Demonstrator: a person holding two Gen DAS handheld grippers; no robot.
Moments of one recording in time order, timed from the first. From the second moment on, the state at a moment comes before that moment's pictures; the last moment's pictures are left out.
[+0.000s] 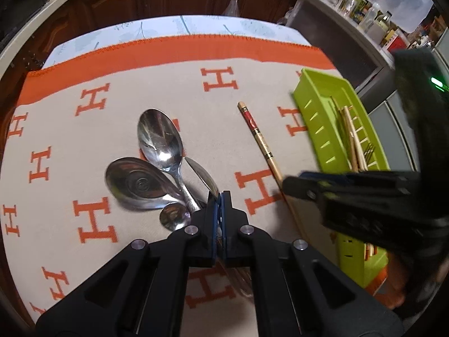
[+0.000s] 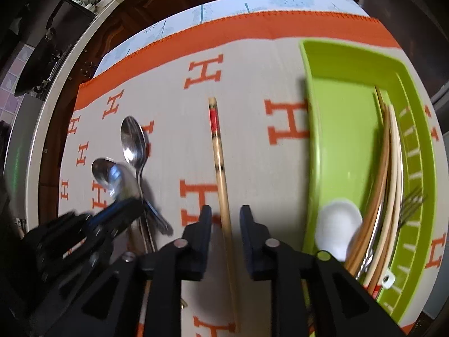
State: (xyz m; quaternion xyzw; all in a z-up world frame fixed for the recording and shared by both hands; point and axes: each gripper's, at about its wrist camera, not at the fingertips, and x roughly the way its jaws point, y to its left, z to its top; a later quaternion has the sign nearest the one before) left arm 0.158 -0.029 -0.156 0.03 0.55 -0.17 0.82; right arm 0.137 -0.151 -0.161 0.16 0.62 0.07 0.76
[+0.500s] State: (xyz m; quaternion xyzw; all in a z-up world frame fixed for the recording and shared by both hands) left arm 0.134 -0.005 -0.130 0.00 0.54 -0.18 0.82; right arm 0.147 -0.109 -0.161 0.06 0.61 0.07 0.79
